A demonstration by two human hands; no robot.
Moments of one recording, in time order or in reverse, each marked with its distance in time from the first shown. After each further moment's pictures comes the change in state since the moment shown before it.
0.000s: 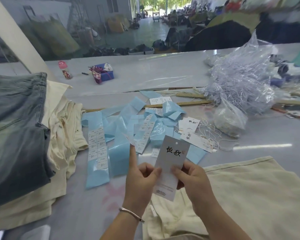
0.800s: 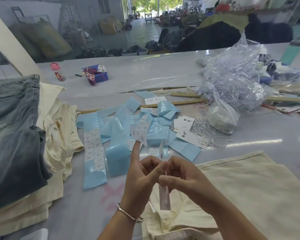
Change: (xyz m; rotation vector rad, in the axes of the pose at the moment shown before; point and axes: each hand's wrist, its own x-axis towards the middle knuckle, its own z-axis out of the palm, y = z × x) left_hand -0.010 0.035 0.004 -0.296 -0.227 0.046; right_hand -0.027 -0.043 -0.010 -0.039 -0.467 -0.118
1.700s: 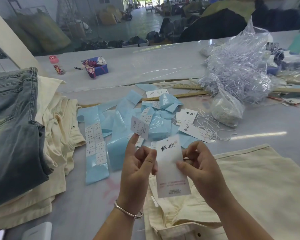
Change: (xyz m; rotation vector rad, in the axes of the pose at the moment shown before) left_hand -0.003 0.006 -0.004 -0.032 0.121 0.111; right_hand 0.004 0.013 -0.004 0.116 0.369 -0.148
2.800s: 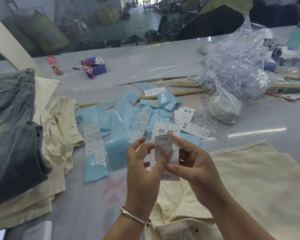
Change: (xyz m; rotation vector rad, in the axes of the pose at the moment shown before) left_hand -0.016 0.006 0.022 0.536 0.117 0.034; right_hand -0.006 -0.007 0.005 0.232 -0.140 0.043
